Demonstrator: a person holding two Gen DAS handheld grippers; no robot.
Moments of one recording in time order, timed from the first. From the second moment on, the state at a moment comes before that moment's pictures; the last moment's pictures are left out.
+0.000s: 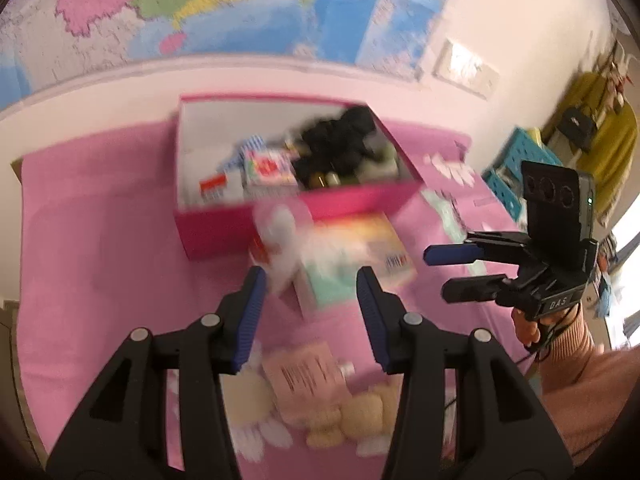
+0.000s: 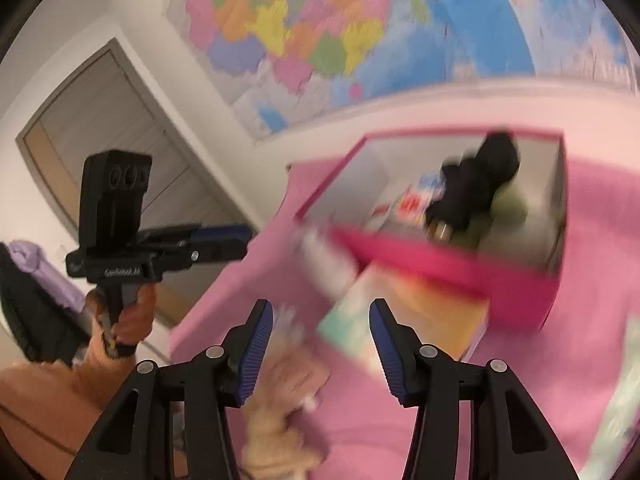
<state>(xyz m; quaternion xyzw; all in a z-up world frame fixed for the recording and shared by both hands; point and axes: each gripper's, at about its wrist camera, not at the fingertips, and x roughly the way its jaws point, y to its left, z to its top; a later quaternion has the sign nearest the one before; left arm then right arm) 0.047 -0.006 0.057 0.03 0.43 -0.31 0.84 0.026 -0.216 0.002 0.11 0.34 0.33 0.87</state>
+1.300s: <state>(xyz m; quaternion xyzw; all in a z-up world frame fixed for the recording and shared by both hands) -0.027 -0.050 -0.037 0.09 0.52 -0.33 0.78 -0.033 -0.198 -0.088 0.13 0.44 0.29 0.84</state>
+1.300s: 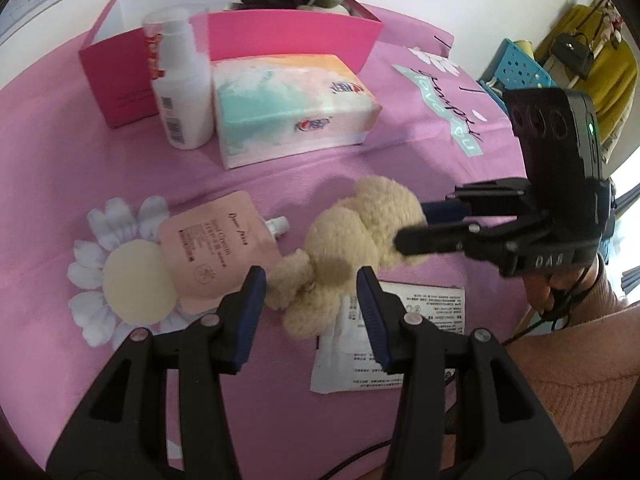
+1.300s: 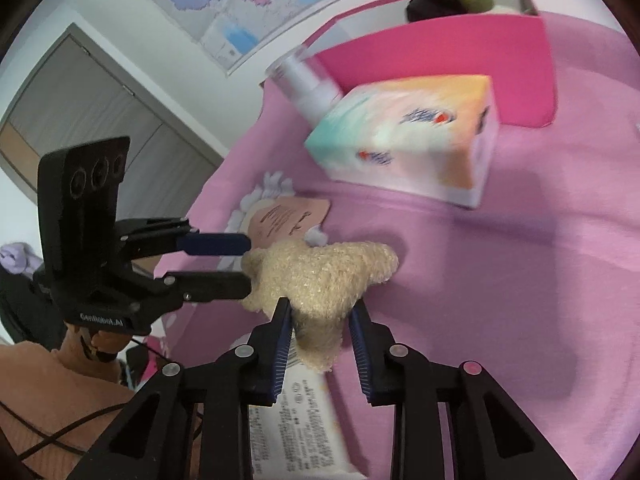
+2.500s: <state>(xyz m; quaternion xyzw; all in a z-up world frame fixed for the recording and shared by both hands) -0.022 -0.063 -0.021 0.09 0.49 -0.36 0.79 -0.022 -0.222 -0.062 0.19 0.38 0.29 0.86</state>
